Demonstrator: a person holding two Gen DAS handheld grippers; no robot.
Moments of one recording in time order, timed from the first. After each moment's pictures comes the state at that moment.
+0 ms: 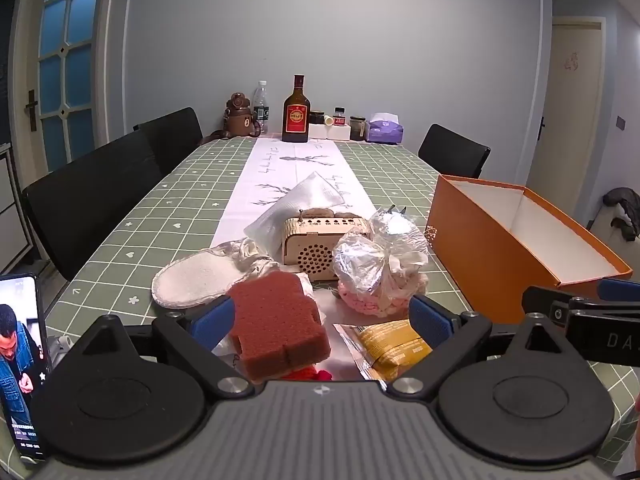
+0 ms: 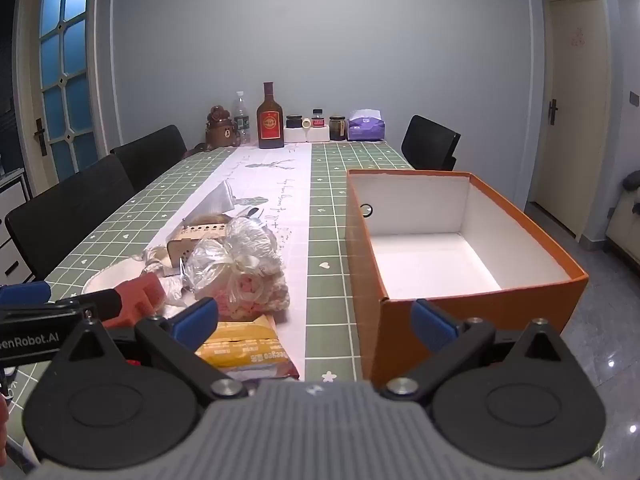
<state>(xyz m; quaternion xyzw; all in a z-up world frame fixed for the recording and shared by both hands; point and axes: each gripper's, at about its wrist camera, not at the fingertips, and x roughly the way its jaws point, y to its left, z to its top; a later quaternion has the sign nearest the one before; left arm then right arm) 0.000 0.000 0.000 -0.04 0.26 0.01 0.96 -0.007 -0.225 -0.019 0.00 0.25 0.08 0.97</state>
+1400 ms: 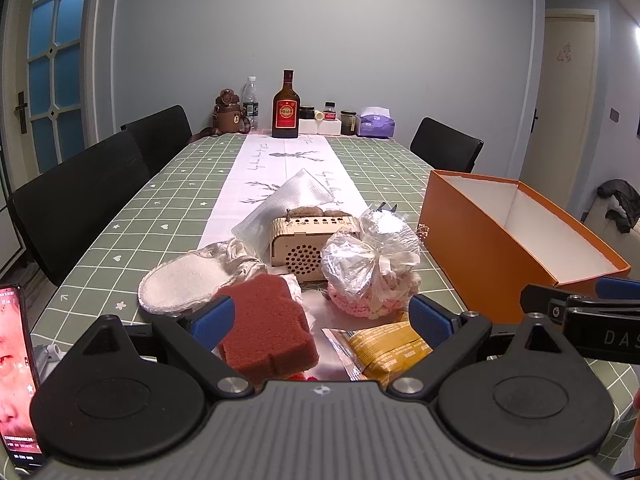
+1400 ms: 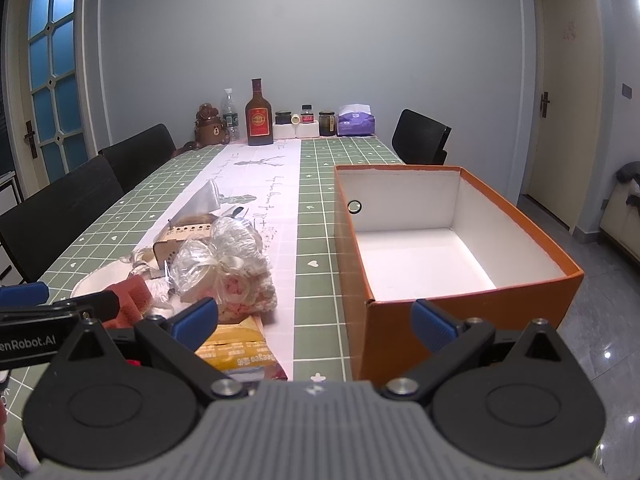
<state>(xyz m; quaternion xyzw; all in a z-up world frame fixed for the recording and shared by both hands) 0.015 -0.007 -0.006 -0.03 0.27 0.00 0.96 0.006 -0.231 -0.025 0.01 0.26 0.06 0.96</state>
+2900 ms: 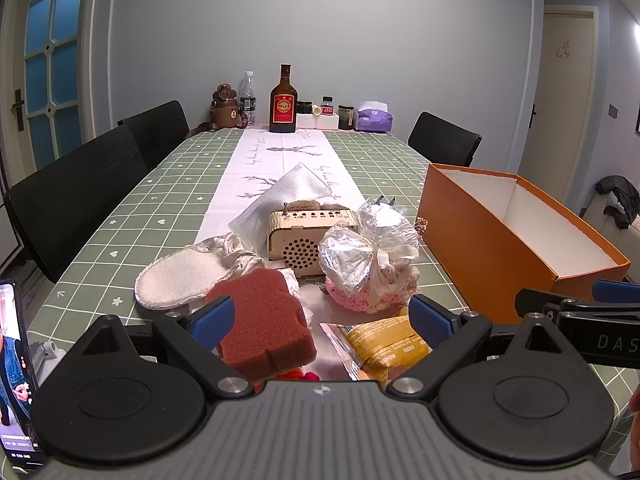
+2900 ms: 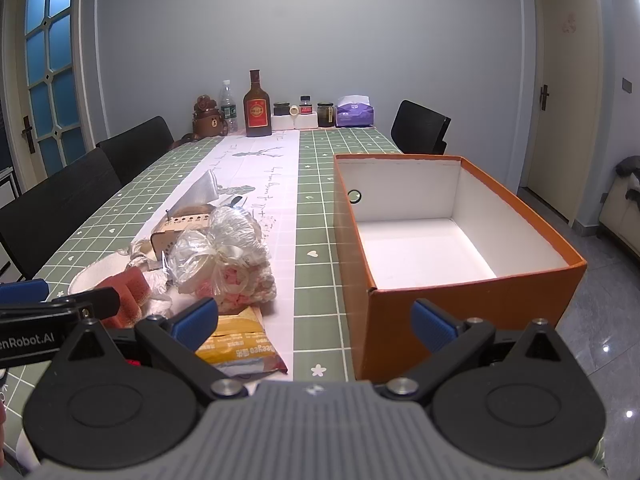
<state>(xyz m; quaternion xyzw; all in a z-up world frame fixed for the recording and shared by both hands) 0.016 -0.010 -0.008 -0.03 0.27 0.00 0.96 0.009 -0.228 -0.030 0.01 0.27 0.06 0.96</state>
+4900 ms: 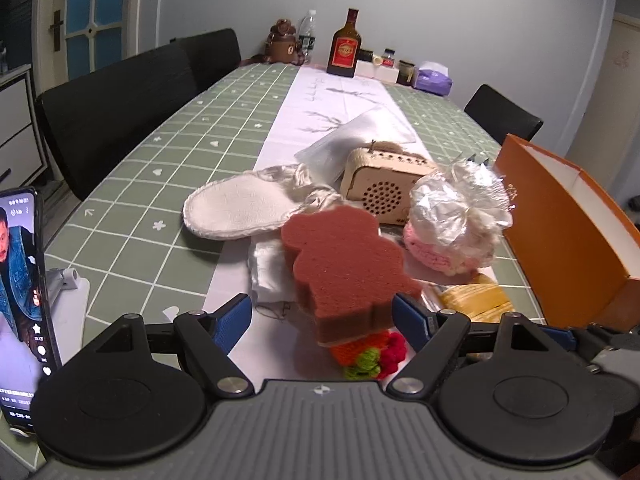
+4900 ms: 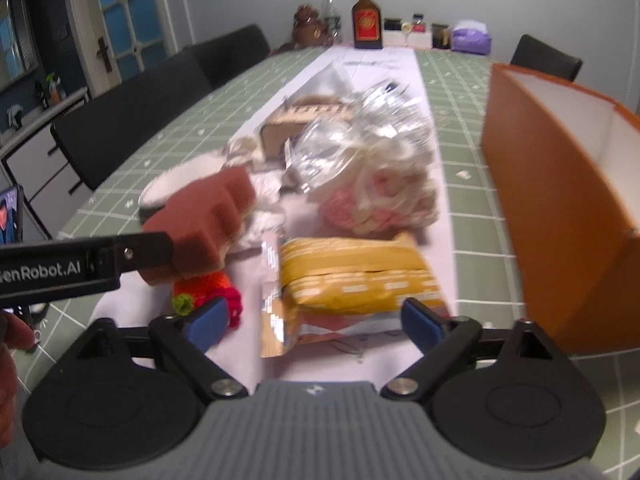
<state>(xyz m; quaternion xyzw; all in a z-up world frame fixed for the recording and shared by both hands) 0.035 0.055 -0.040 -0.10 0.36 0.05 0.93 0.054 -0.134 -0.096 -0.02 0.39 0.21 0.90</state>
